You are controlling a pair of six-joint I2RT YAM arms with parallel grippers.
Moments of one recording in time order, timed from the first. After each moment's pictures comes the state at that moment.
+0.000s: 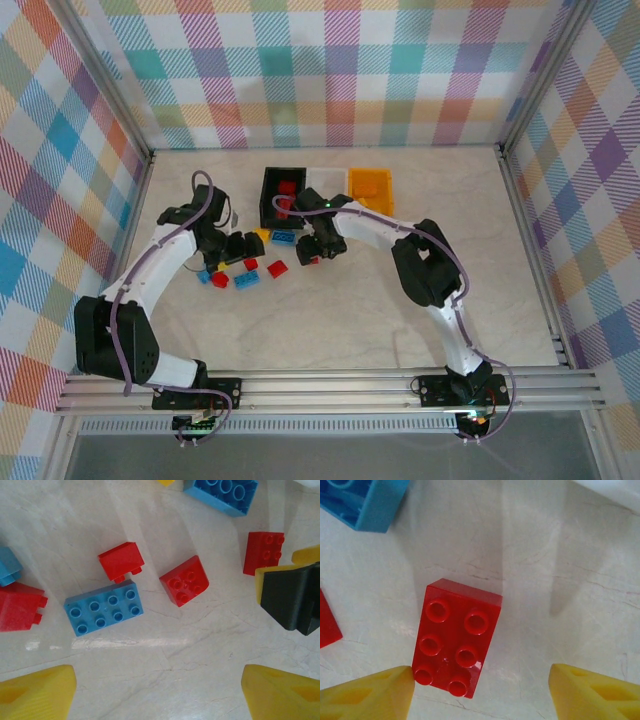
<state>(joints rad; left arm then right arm) -0.17 1.41 1.12 -0.97 0.25 -0.42 0.77 2.22 1.78 -0.89 -0.04 0.34</state>
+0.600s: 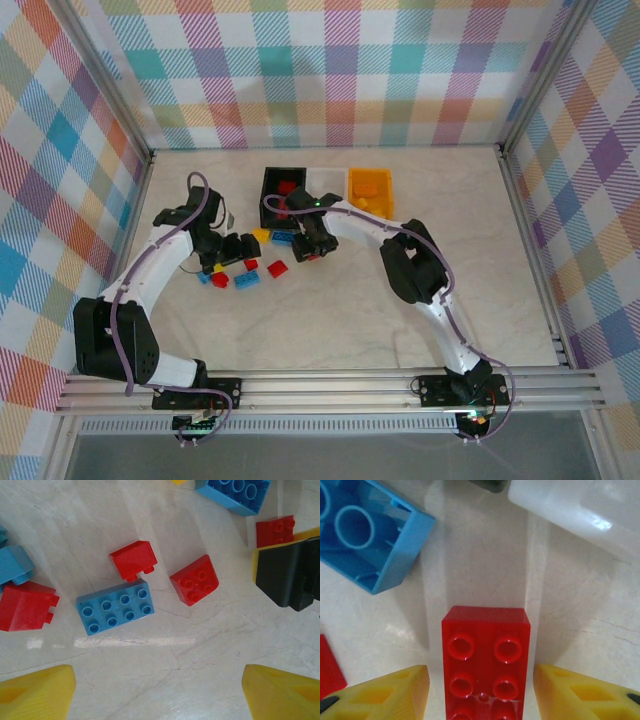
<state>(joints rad) -0.14 1.41 1.11 -0.98 0.27 -0.38 0.79 2.33 1.93 -0.93 0.00 0.33</state>
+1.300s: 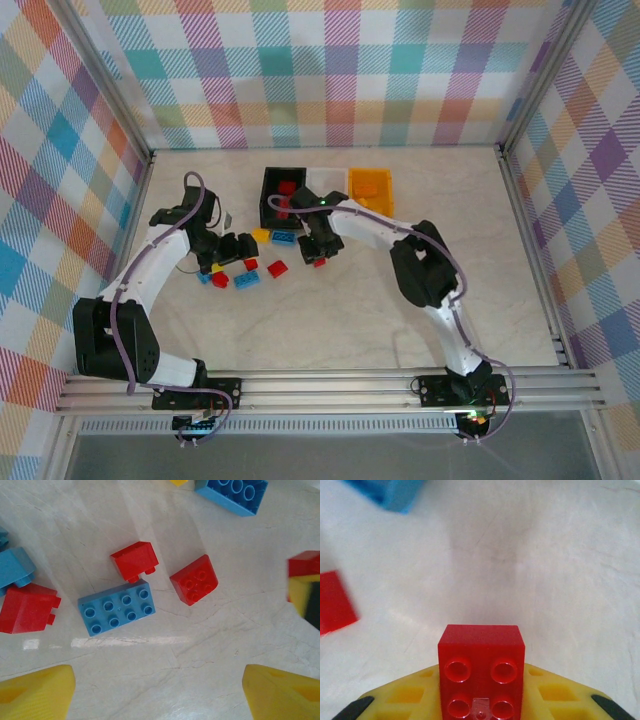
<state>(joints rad) -0.11 1.42 1.11 -0.98 0.30 -0.35 0.79 2.15 1.85 -0.99 -0.08 0.35</state>
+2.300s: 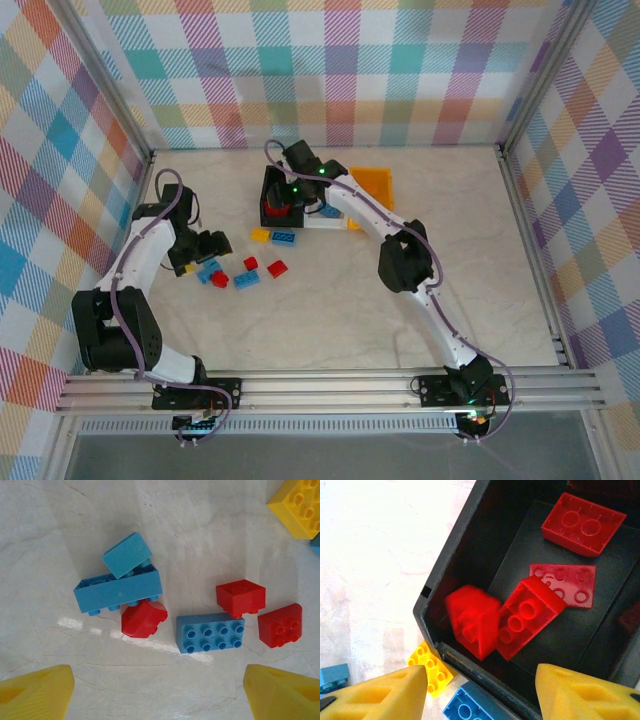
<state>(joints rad) 0.05 1.47 1.16 -1.05 0.13 -0.37 0.70 2.54 2.50 -0.86 -0.19 0.37</state>
